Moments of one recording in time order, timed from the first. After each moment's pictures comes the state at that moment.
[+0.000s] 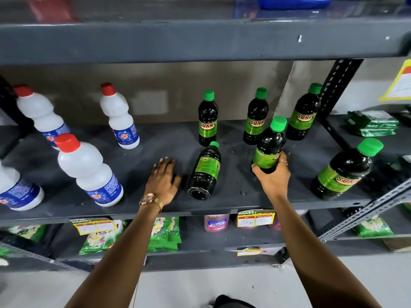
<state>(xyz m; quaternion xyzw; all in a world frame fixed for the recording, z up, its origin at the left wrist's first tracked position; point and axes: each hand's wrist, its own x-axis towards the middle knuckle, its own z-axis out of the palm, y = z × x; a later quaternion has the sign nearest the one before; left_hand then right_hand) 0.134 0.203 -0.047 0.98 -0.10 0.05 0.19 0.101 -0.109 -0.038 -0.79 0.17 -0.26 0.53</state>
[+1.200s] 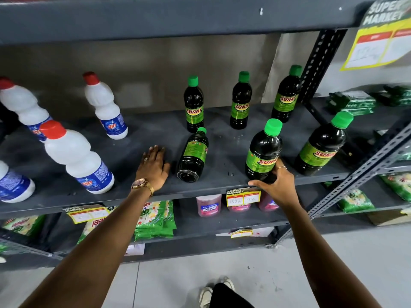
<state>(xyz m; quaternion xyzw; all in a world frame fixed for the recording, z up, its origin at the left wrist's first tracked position) 0.132 0.200 -0.046 0.98 -0.11 0.03 0.16 0.016 -0.150 -0.051 -0.86 0.07 -0.14 0.49</state>
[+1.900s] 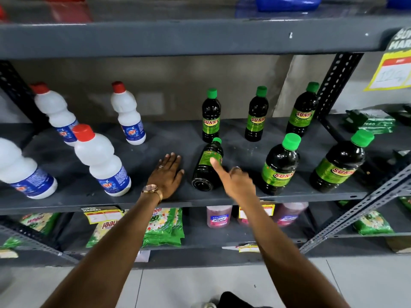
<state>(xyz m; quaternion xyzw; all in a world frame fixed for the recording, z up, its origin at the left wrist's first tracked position) 0.128 0.217 -0.045 0.98 -0.15 0.01 0.13 0.053 -0.001 0.011 -0.91 0.15 0.04 0.39</state>
